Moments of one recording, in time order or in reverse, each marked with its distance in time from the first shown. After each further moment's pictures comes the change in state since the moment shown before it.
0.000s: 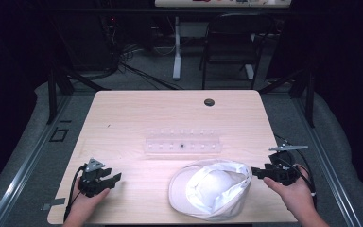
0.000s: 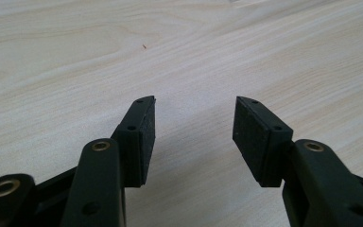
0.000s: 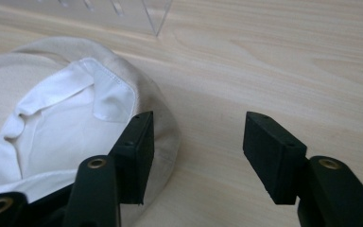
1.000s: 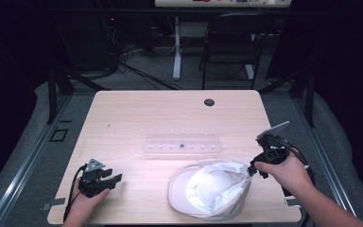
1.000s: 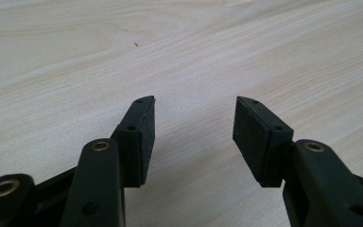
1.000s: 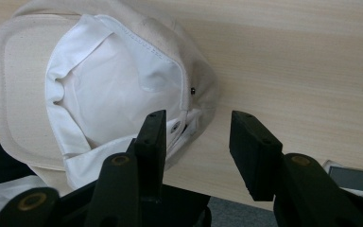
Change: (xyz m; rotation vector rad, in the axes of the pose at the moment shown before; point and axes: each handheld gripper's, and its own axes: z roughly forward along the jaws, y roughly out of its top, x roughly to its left) left arm 0.001 0.000 0.000 0.018 -0.039 0.002; right arm 0.025 0.058 -0.003 0.464 -0.010 0.177
